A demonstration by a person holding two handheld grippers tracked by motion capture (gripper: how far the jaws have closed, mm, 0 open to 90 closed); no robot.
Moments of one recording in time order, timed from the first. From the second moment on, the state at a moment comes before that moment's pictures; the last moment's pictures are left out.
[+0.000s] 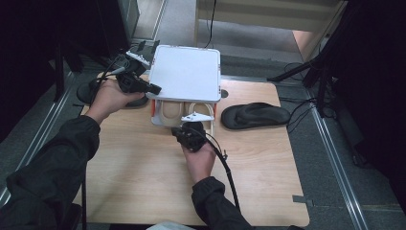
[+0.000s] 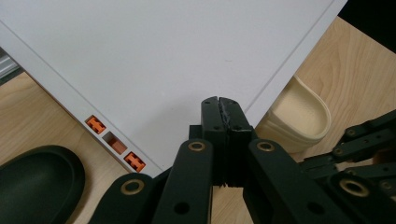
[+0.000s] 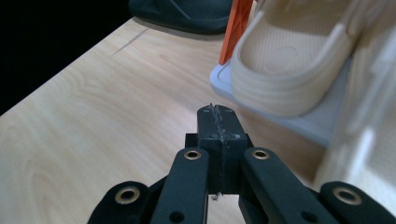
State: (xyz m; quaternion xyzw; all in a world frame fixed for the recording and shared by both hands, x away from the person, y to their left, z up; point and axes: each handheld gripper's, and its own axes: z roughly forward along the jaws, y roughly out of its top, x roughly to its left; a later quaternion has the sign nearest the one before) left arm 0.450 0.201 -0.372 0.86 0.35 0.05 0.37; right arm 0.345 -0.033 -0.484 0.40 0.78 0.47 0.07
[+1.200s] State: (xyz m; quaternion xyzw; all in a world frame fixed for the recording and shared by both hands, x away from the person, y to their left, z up) left arm 0.450 0.201 -0.372 0.86 0.36 0.05 0.37; right arm 0.322 -0.127 -0.516 0.41 0.80 0.43 0.08
